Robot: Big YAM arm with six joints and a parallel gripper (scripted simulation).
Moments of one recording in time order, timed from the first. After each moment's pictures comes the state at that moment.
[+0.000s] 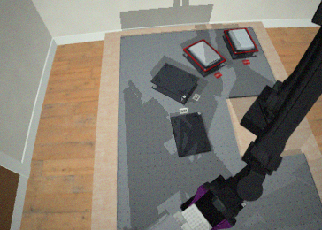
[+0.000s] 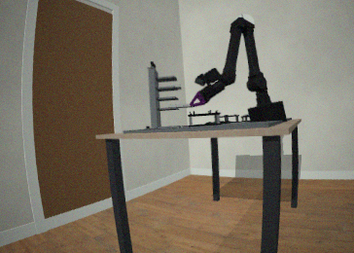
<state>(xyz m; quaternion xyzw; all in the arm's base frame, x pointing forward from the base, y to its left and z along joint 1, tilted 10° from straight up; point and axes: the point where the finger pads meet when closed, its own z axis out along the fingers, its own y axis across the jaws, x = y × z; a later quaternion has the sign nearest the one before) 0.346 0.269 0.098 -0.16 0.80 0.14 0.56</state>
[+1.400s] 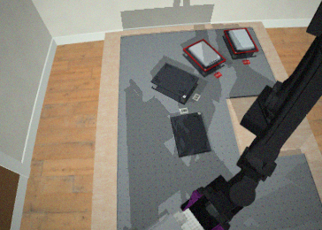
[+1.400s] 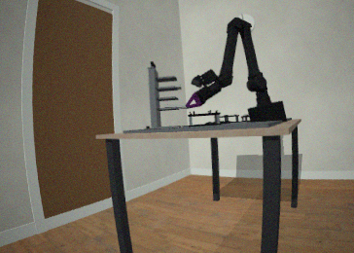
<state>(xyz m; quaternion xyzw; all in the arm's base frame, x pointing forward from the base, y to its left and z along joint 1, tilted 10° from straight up) 0.366 0.278 0.097 -0.16 0.80 0.14 0.56</state>
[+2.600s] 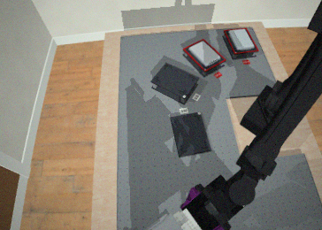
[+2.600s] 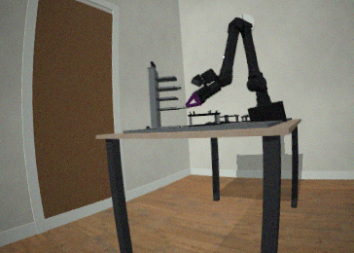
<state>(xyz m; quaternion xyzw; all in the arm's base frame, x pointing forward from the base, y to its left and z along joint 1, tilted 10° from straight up) 0.367 0.275 0.101 -0.16 0.80 0.14 0.56</state>
